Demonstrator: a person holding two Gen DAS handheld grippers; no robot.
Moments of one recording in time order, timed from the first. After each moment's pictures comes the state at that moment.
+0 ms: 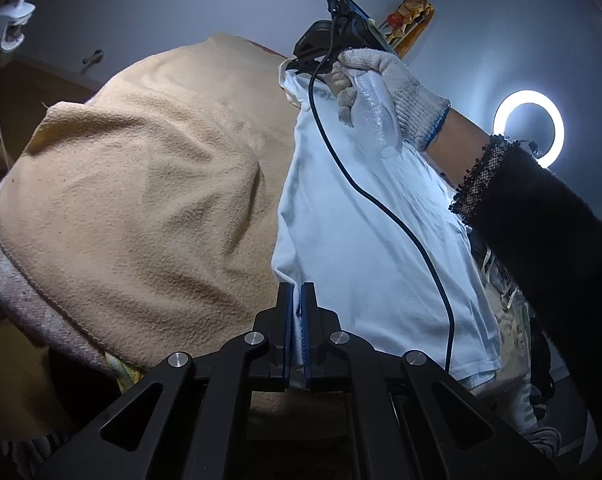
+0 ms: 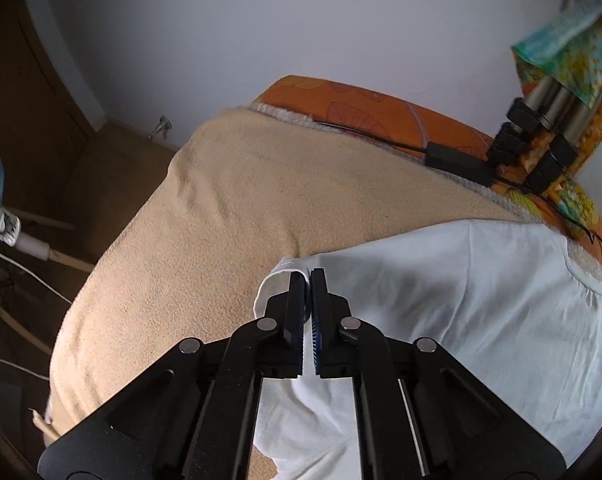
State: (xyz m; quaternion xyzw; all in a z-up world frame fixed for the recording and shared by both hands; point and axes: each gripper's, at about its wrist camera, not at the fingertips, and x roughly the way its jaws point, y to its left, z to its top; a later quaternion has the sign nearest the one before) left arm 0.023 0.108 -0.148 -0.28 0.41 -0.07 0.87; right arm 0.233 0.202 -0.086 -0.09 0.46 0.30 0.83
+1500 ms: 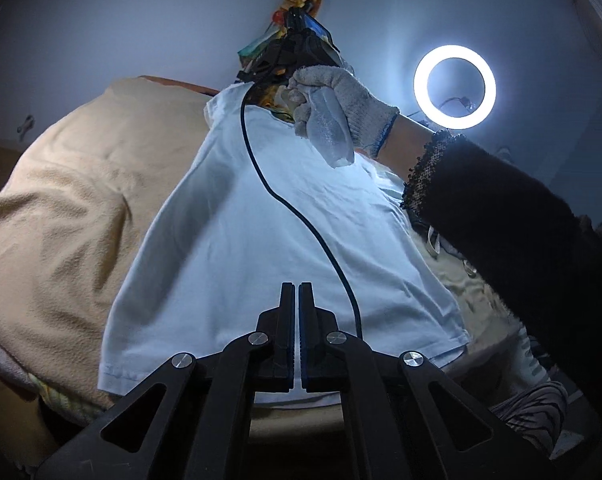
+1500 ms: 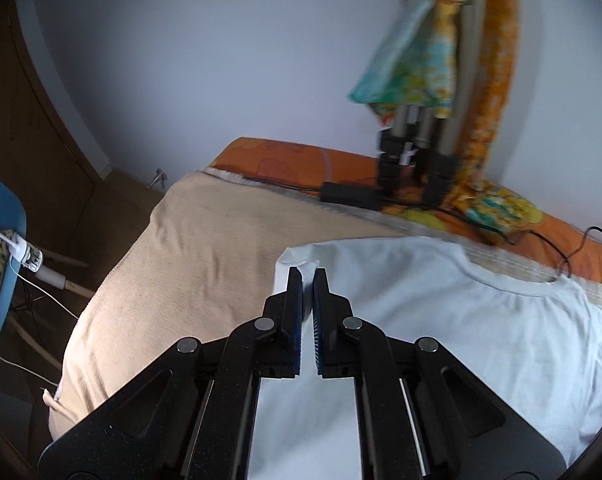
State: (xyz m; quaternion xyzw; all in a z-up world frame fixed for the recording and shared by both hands) left arm 0.023 0.035 -0.102 -0.19 0.36 -0.16 0.90; right arm 0.246 0.081 -0.039 -0.04 0.41 0.29 0.87
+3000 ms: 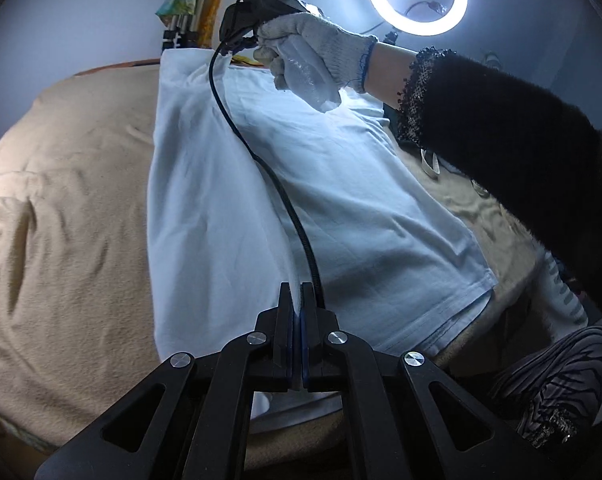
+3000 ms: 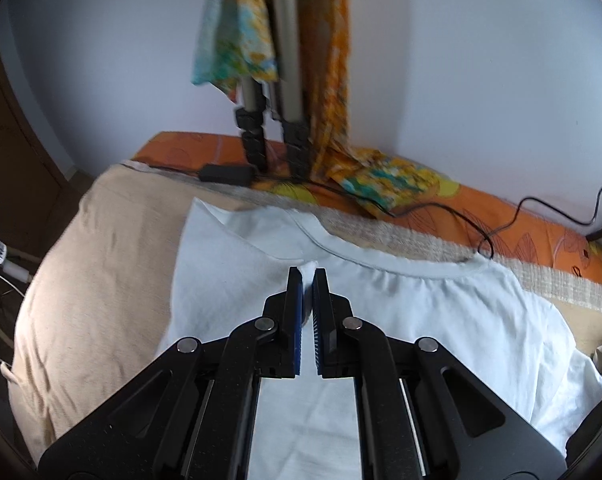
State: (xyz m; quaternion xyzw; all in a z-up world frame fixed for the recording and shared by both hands) left arm 0.057 -0.063 -0.134 -0.07 0.44 -0.21 0.87; right arm 0.283 -0.011 -0.073 -0.05 0.41 0.23 0.88
